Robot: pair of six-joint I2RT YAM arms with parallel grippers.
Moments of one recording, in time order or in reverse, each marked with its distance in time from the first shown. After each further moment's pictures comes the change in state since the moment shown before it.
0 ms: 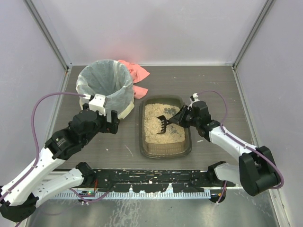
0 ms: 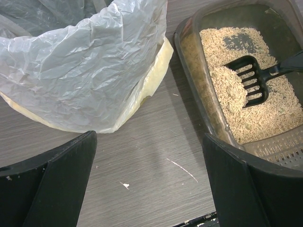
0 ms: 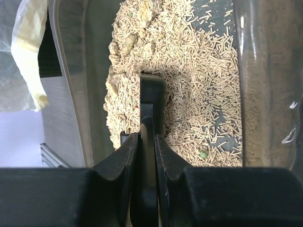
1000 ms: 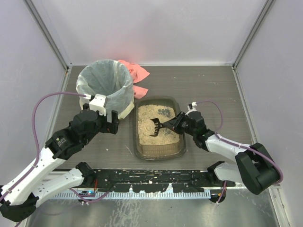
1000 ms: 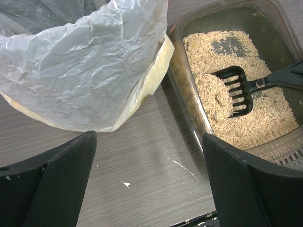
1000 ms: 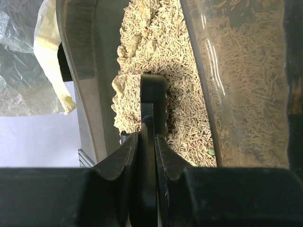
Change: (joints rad) left arm 0.000 0.006 0.000 -0.006 0.000 0.000; right arm 0.125 0.021 -0.215 0.390 0.068 0.306
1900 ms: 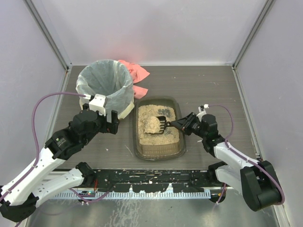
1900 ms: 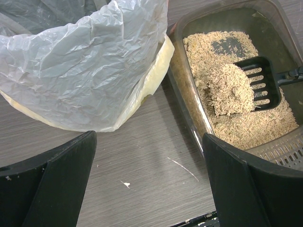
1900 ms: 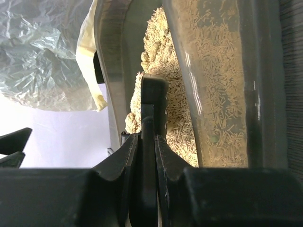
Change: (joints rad) left arm 0.000 -0.003 0.000 0.000 -0.001 0.000; right arm -0.185 -0.190 -0.104 0.021 -0.180 0.048
